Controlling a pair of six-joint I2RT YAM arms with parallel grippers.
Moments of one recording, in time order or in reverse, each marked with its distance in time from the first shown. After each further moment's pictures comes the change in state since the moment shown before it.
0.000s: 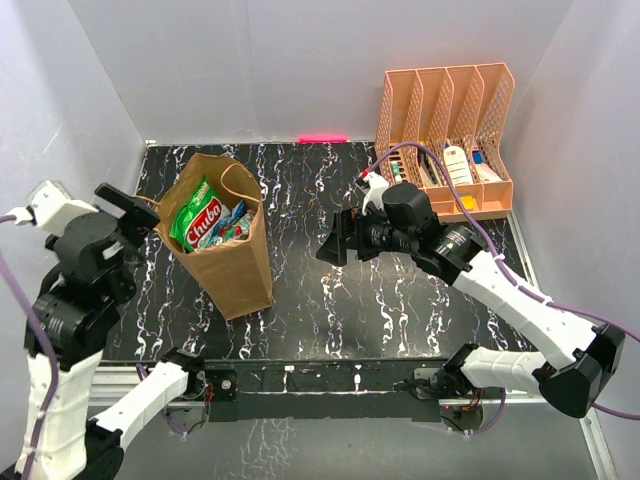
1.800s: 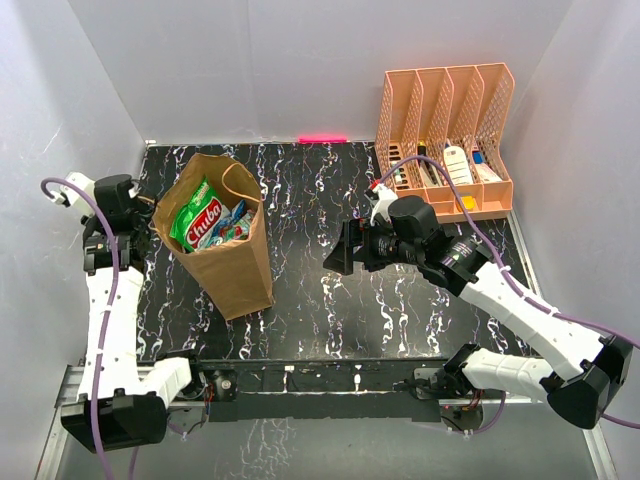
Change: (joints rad) left arm 0.491 0.244 -0.328 0.296 0.266 -0.043; right arm 0.000 -0.084 -0.110 -0.009 0.019 0.081
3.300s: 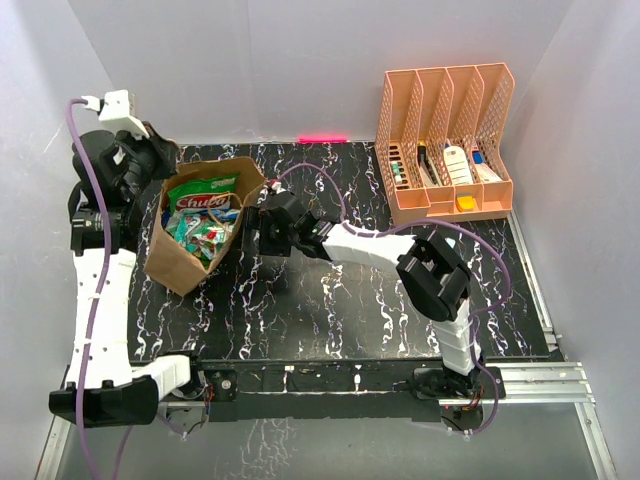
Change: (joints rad) left arm -0.076 0.132 0.332 0.208 0.667 0.509; right arm 0.167 0.943 0.470 0.439 0.090 0.340
